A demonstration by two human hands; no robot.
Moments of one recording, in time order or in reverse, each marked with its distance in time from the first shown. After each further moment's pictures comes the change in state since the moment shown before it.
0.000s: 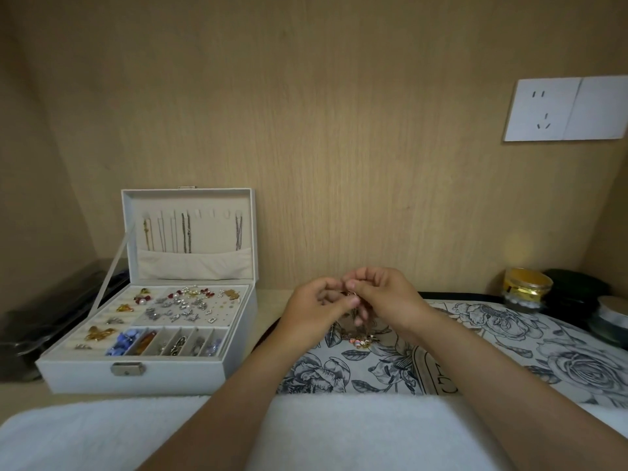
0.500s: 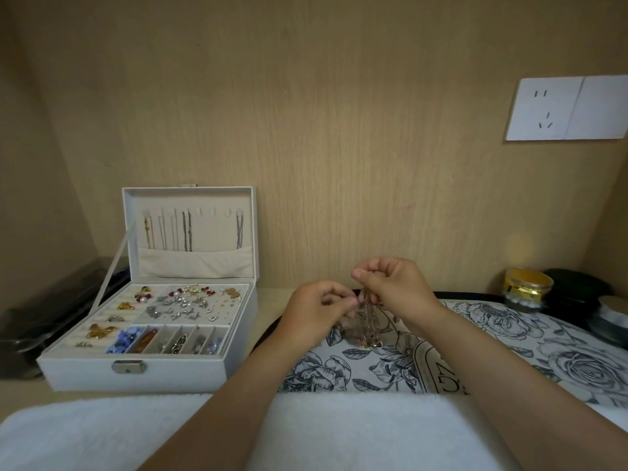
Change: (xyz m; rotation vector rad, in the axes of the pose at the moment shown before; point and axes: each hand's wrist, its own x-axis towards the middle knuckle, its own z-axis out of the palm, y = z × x) left_hand 0.000 -0.002 0.001 0.101 -0.025 0.017; right_hand 0.000 -0.008 -0.004 -0.031 0.210 -0.089
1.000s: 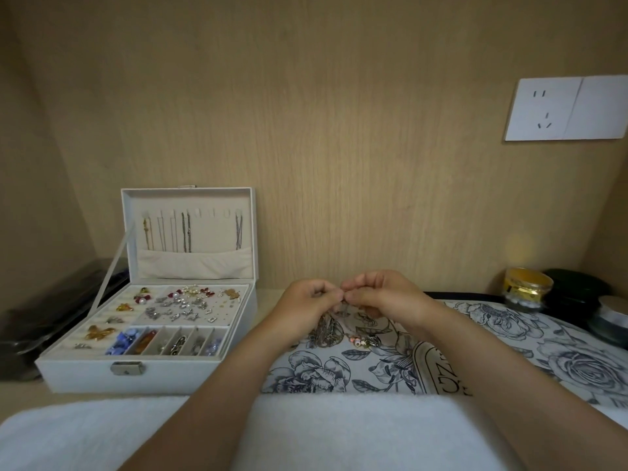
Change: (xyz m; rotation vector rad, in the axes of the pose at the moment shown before) left_hand 0.004 0.005 -0.019 0.085 -0.062 -0.109; right_hand -0.001 0.002 -0.004 -0.131 -0.299 0.124
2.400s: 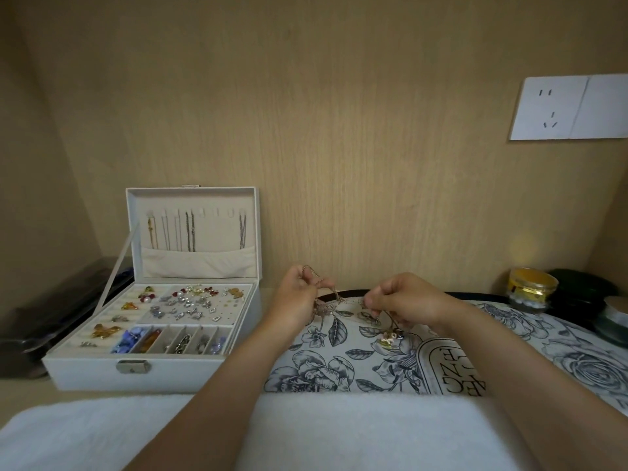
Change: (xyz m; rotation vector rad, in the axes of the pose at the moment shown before) left_hand 0.006 -0.001 -0.004 -0.356 0.241 -0.146; right_hand -0.003 0.004 -0.022 -0.233 0.002 0.133
